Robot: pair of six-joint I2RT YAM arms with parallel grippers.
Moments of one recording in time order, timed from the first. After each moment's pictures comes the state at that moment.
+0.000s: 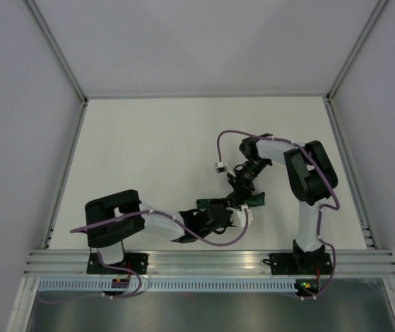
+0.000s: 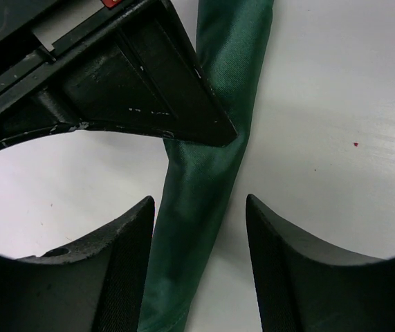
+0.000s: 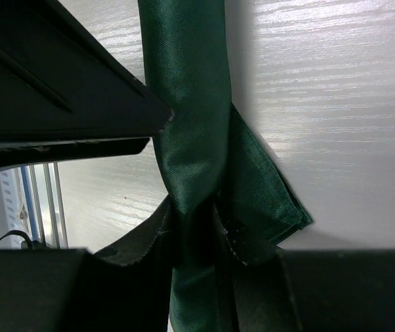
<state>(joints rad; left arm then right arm) -1.30 1.73 0.70 0.49 -0.42 0.44 0.39 2.03 1.27 -1.07 -0.79 -1.09</state>
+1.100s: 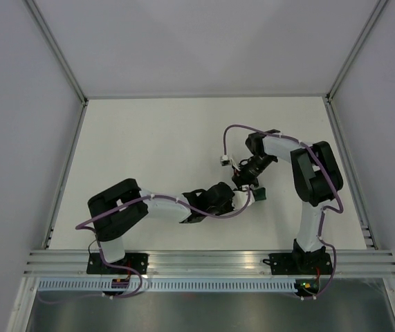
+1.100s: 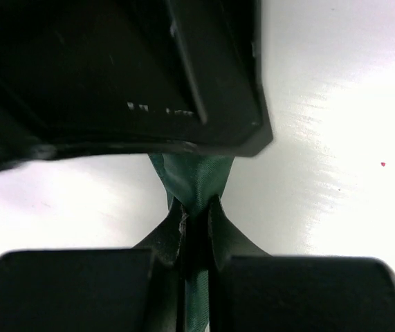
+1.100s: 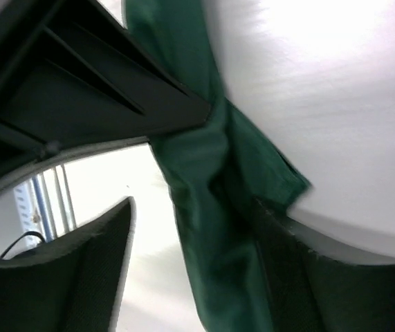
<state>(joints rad) -1.14 1.80 0.88 0.21 -0.14 0.33 0.34 2.00 1.29 -1.11 -0.78 -1.03</state>
